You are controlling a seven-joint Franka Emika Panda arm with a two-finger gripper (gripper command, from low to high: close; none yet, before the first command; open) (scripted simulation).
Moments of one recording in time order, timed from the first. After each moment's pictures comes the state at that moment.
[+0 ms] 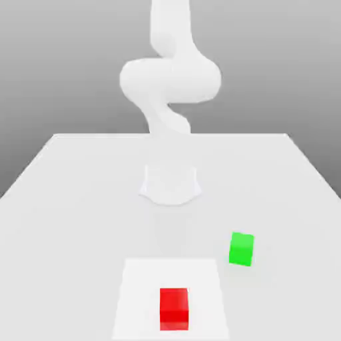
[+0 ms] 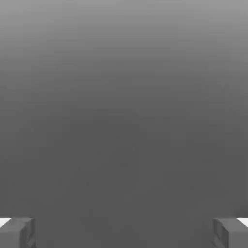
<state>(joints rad) 0.00 -0.71 0.00 -2.32 0.00 2.34 0.80</state>
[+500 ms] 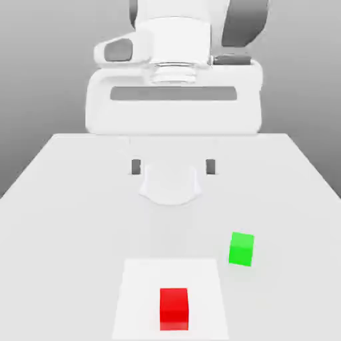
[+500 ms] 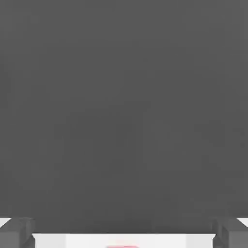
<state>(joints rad) 0.00 -0.16 0.00 -2.46 0.00 2.57 0.79</state>
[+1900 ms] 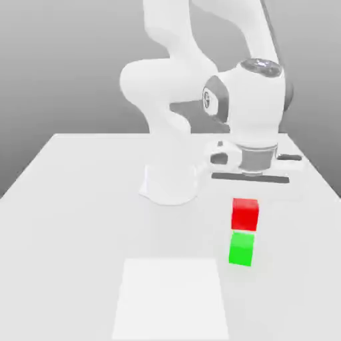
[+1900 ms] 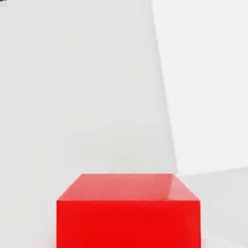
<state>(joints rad) 0.30 -0.25 0.25 -2.95 0.14 2.71 1.38</state>
